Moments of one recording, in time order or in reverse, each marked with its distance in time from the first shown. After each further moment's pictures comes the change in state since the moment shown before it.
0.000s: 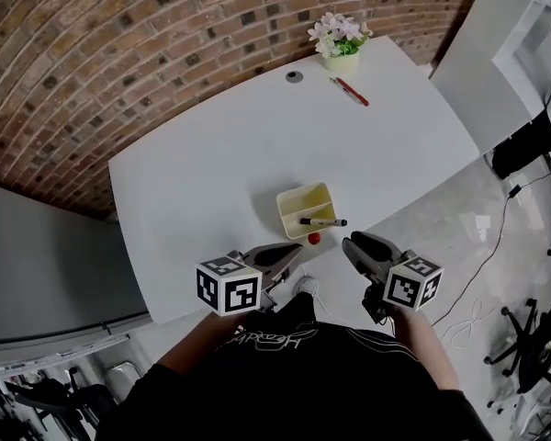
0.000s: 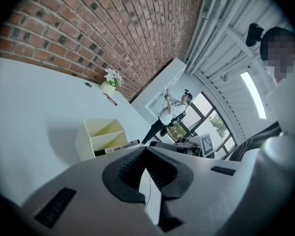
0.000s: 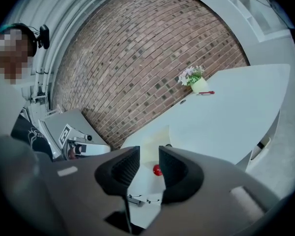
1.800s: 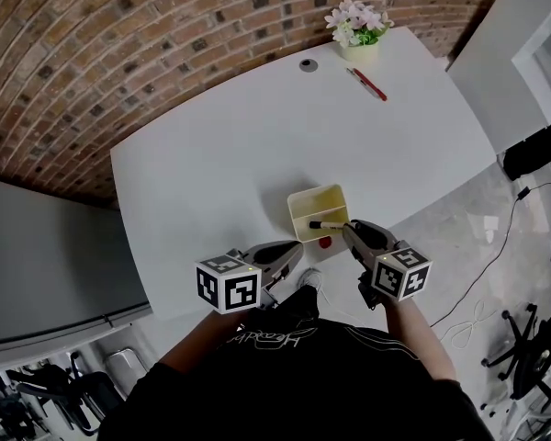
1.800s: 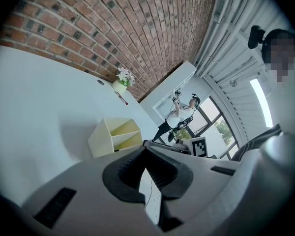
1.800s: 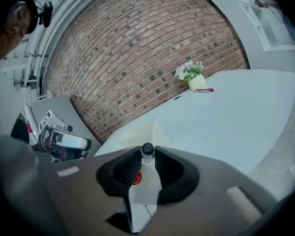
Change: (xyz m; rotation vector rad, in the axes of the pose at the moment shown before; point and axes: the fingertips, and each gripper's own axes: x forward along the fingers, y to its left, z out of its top) left arm -0.003 0.039 -0.002 -0.091 -0.007 0.053; right arm 0.057 -0.044 -0.016 -0.092 0.057 -0.108
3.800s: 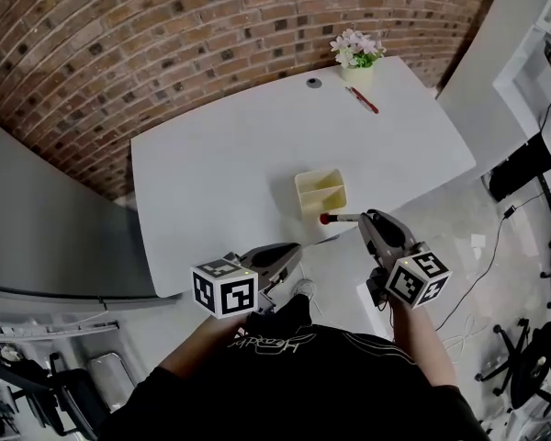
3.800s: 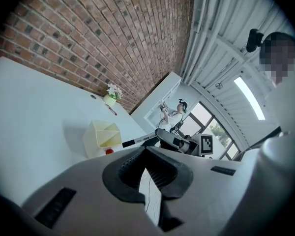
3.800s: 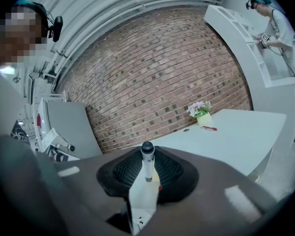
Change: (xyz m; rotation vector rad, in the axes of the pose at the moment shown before) left arm -0.069 -0.071 -0.030 0.079 -0.160 -0.047; right arm -0.099 0.094 0.060 -0.157 -0.259 0.024
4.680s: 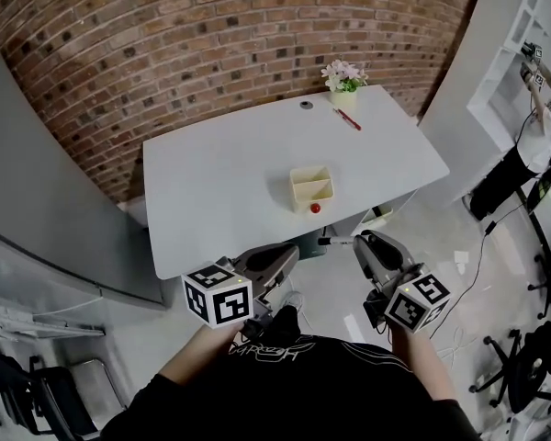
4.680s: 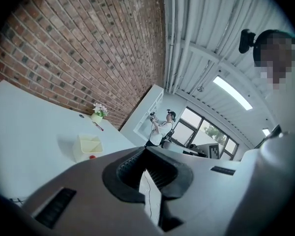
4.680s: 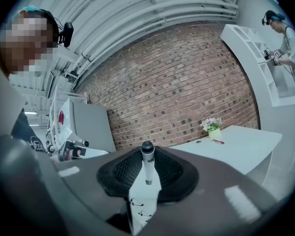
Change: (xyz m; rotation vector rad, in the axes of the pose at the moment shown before) left arm -0.071 -0.100 -0.019 0.159 -0.179 -0.061; right arm -0.113 0.108 0.009 -0.137 -0.105 0.100
